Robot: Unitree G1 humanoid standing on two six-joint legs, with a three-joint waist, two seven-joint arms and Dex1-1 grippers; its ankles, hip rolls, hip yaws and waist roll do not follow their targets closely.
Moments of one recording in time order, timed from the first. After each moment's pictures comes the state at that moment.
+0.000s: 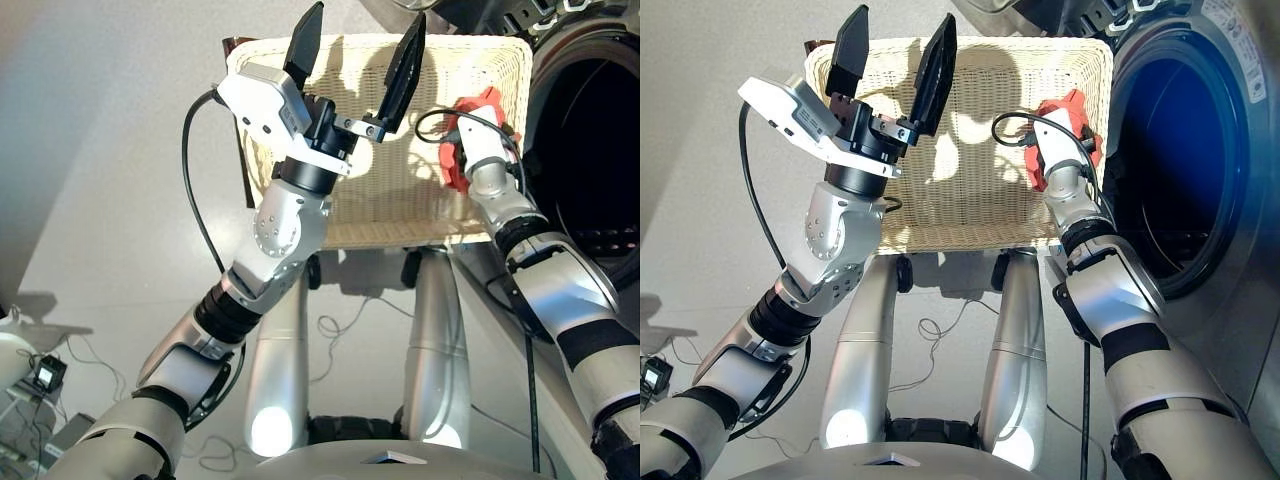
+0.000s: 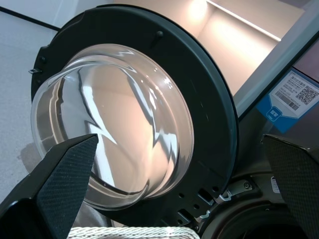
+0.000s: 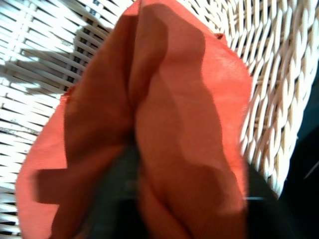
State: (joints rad) left arm -0.70 0.30 -0.52 -0.18 -0.60 -0.36 0.21; right arm -1.14 -0.41 0.47 1.36 0.21 -0.14 -0.26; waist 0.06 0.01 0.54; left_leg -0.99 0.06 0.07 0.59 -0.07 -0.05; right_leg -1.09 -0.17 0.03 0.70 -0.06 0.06
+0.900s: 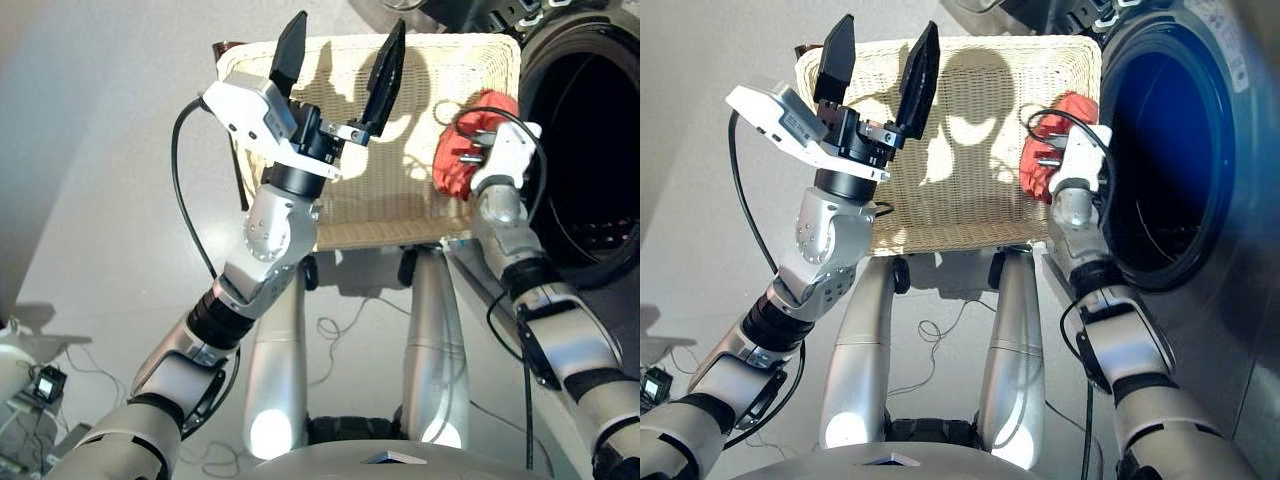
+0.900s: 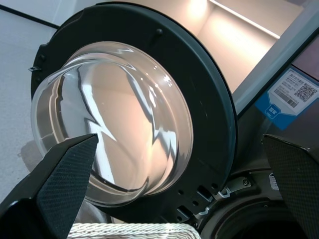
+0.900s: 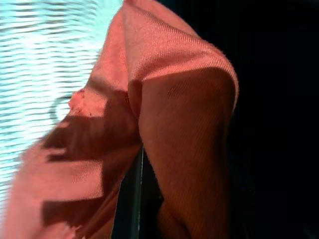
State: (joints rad) left arm -0.64 0.33 -0.47 -0.21 -0.60 -0.36 0.20; right arm -0.67 -0.42 0.08 0.77 0.51 -0.36 -0.37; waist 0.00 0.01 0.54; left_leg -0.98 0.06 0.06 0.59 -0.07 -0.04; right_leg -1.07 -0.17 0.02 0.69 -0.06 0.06
